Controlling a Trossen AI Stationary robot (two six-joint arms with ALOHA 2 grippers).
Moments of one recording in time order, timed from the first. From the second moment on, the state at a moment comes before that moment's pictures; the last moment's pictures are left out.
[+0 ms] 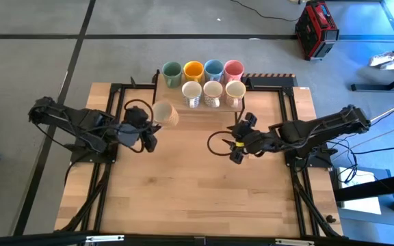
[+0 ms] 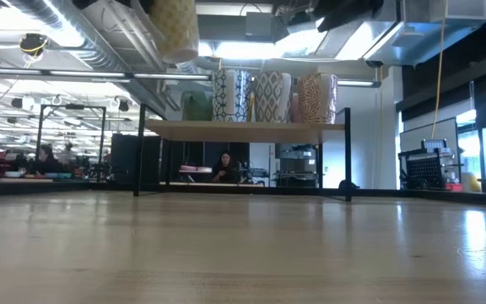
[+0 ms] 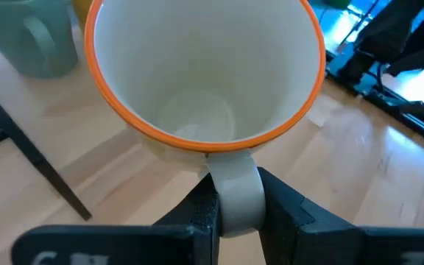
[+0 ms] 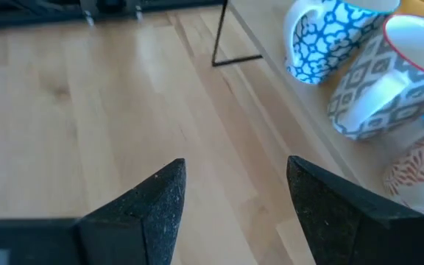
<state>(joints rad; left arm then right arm) -0.31 1.06 1.18 -0.89 -0.71 -0.84 0.28 1.32 1.22 -0.67 0.58 0.36</state>
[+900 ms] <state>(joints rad) -0.12 1.11 1.18 -0.88 -0.79 -0.83 0.28 1.28 1.22 -0.69 0.57 0.34</state>
